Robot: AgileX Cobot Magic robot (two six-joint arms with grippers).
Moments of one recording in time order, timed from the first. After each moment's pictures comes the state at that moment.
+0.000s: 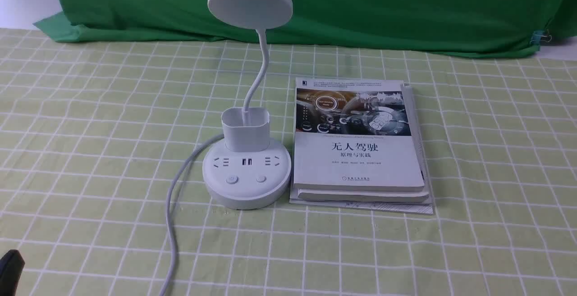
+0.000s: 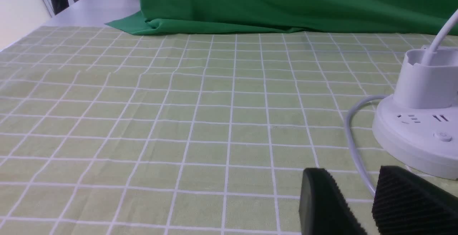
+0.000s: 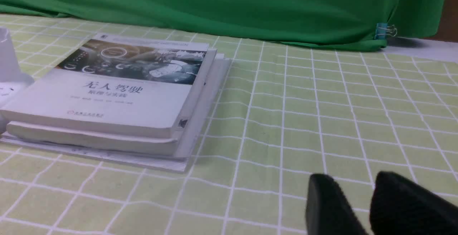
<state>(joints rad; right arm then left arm) 0.06 -0.01 0.01 0.18 0.24 -0.26 0.00 0.00 0.01 0.01 0.23 0.04</state>
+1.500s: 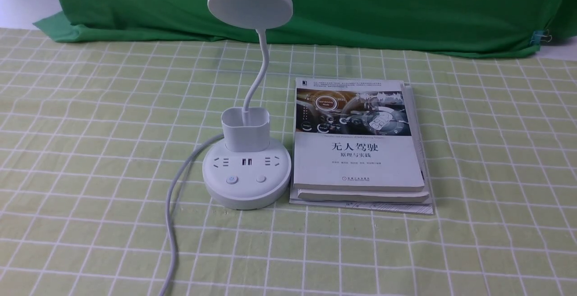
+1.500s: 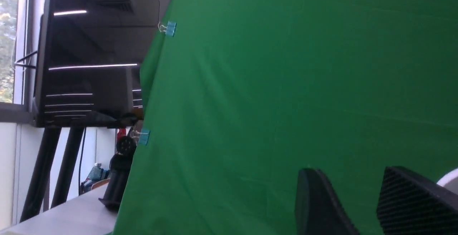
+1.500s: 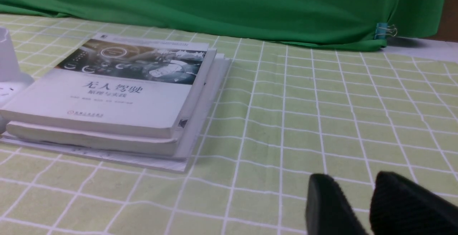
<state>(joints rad) 0.06 -0.01 0.01 0.18 0.24 -0.26 0.00 0.04 -0.06 -0.20 -0.41 0.03</state>
